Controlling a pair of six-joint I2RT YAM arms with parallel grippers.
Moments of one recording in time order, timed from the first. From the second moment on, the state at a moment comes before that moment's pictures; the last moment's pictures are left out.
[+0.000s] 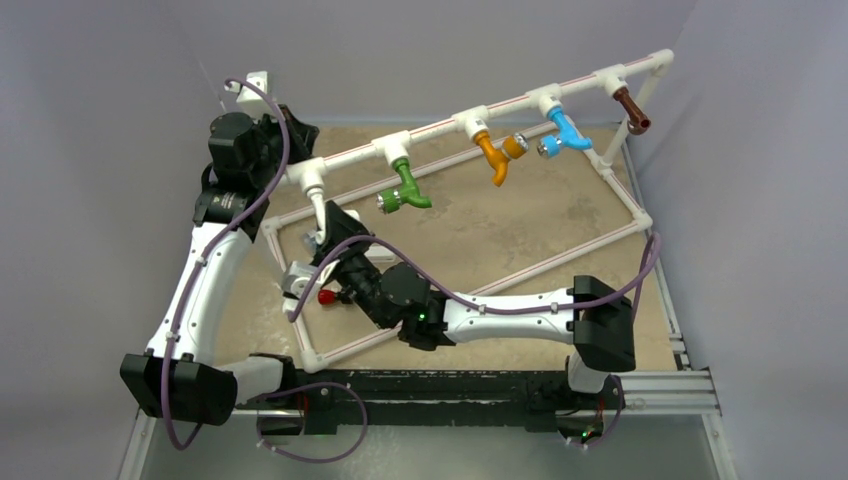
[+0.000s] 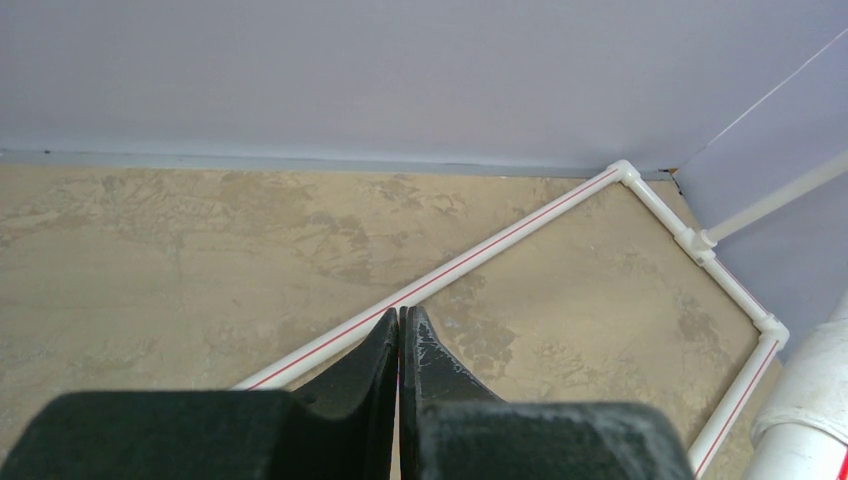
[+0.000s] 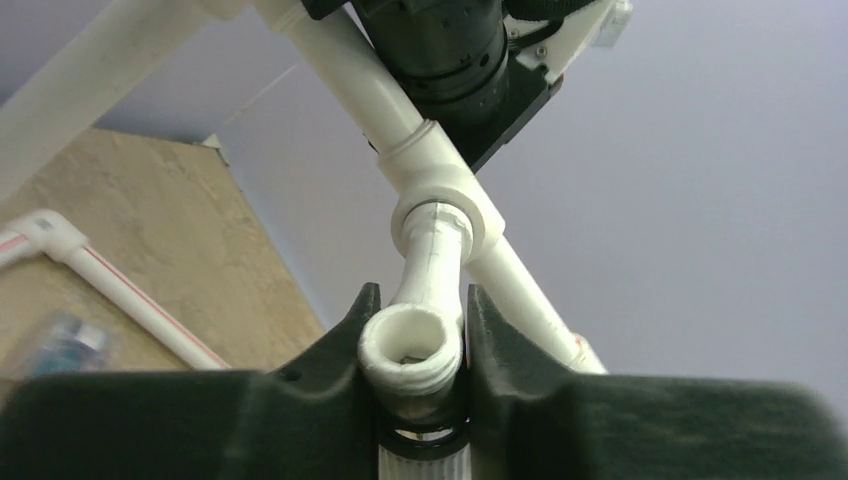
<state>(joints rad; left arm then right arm) -0.11 1.22 1.29 -0.22 0.18 -0.30 1.39 1.73 1.30 0.78 0.58 -1.20</state>
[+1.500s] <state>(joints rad) -0.11 1.22 1.29 -0.23 0.19 -0.30 1.46 1.29 1.27 0.30 0.58 -0.65</state>
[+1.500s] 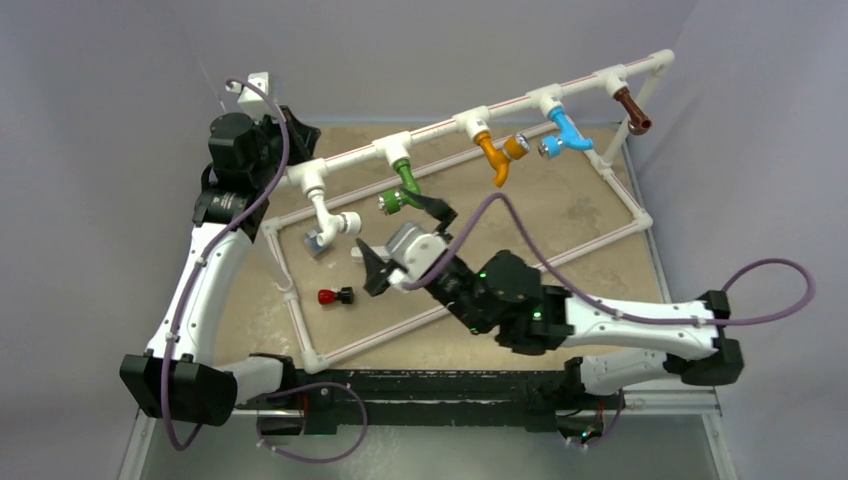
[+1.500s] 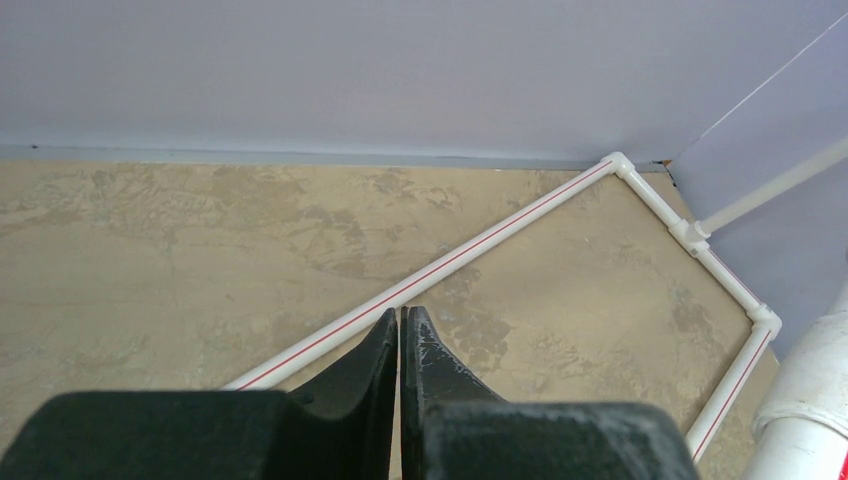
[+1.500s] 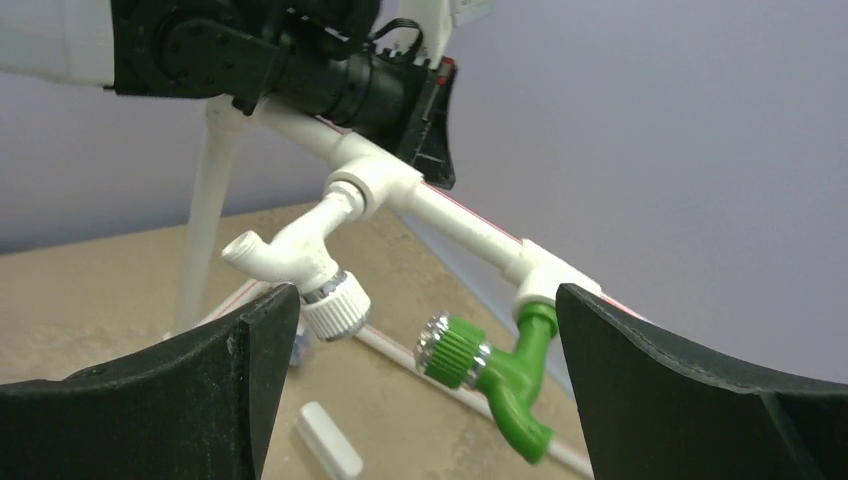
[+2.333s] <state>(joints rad) -0.12 1.32 1.57 -0.38 0.25 -0.36 1.26 0.86 0.71 -0.38 0.56 0.66</state>
